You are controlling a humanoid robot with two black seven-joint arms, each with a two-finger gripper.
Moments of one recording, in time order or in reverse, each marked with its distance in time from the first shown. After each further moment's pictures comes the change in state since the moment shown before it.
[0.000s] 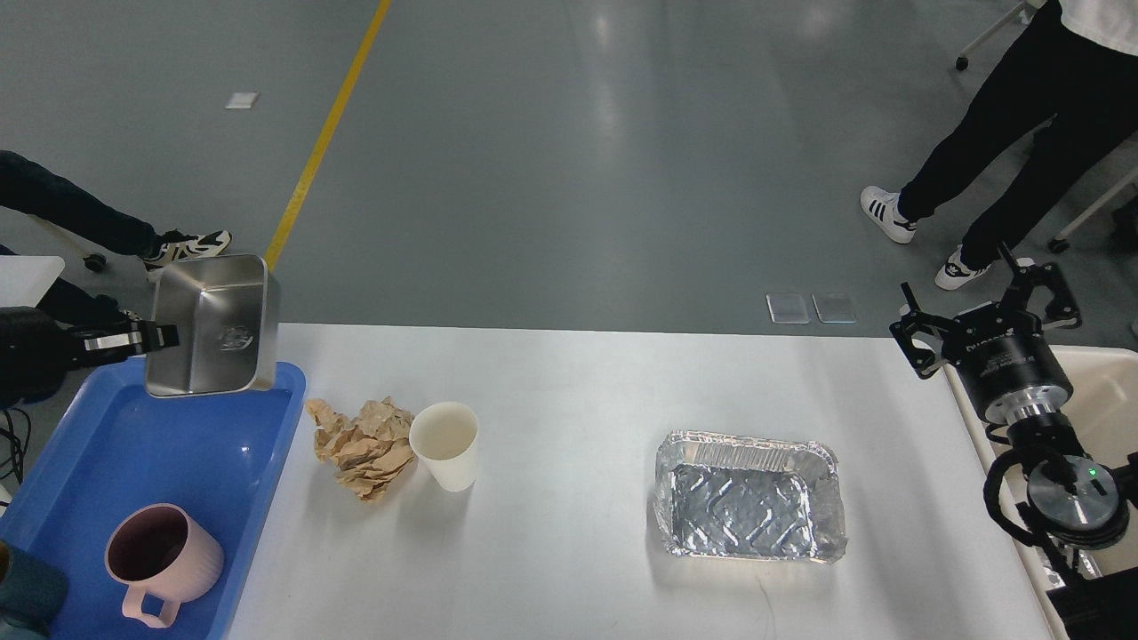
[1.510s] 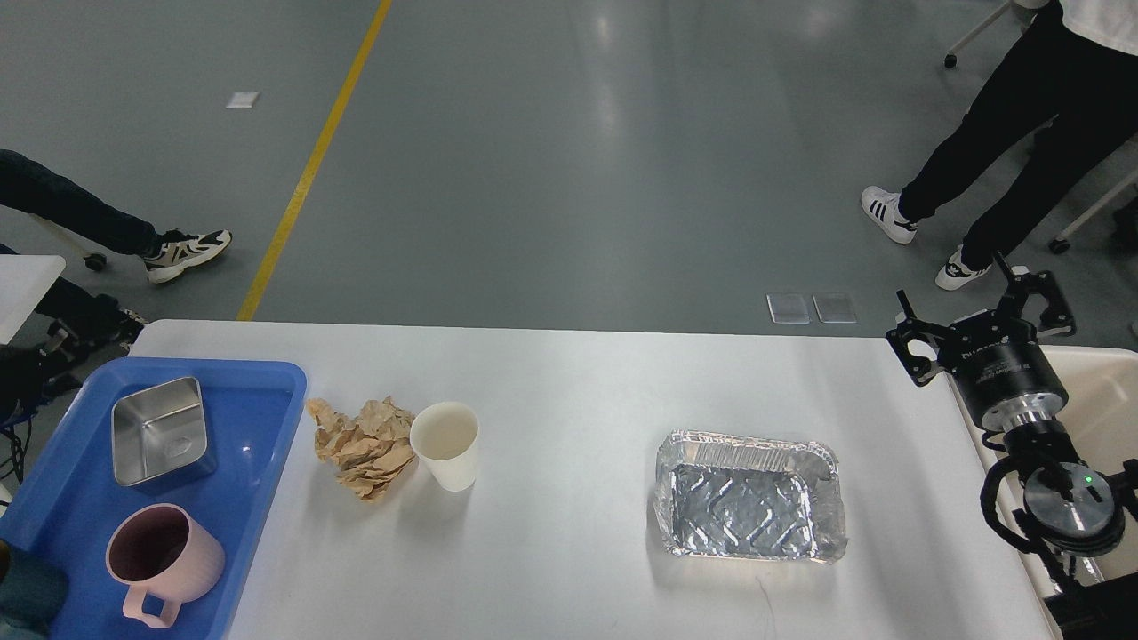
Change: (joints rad) left arm -0.152 -0.314 0.054 0.586 -0.292 0.099 -0.043; right arm -0.012 0.005 -0.002 -0.002 0.000 0.004 0.000
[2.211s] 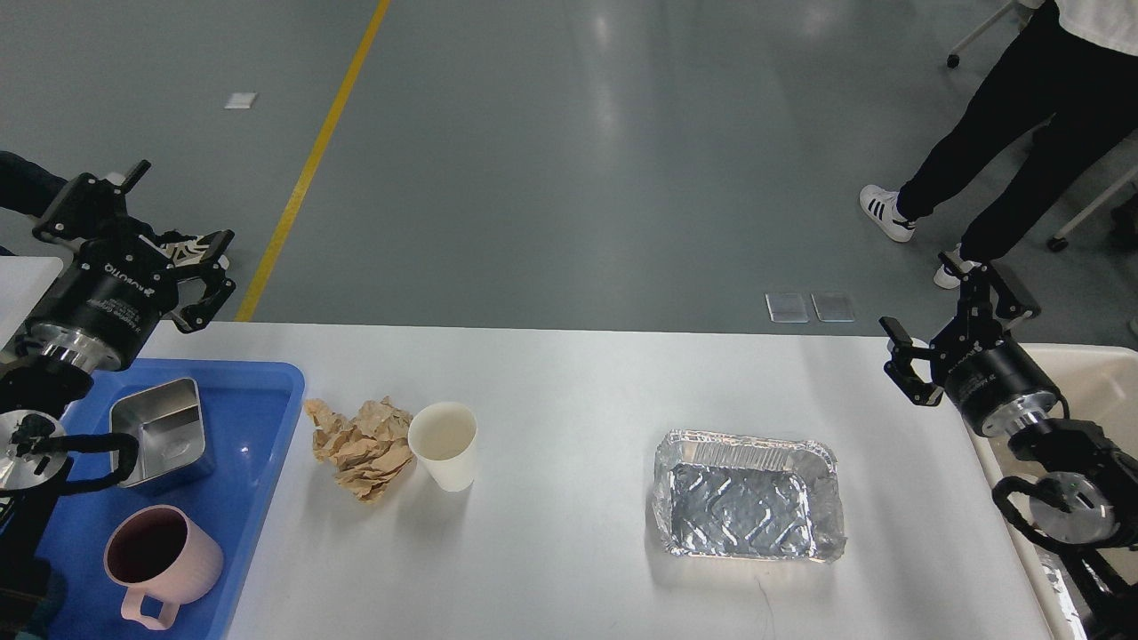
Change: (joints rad) left arm 0.355 -0.415 -0.619 -0.489 -0.711 0.245 -0.010; right arm 0.012 -0.103 -0.090 0.014 -0.508 0.003 -0.001
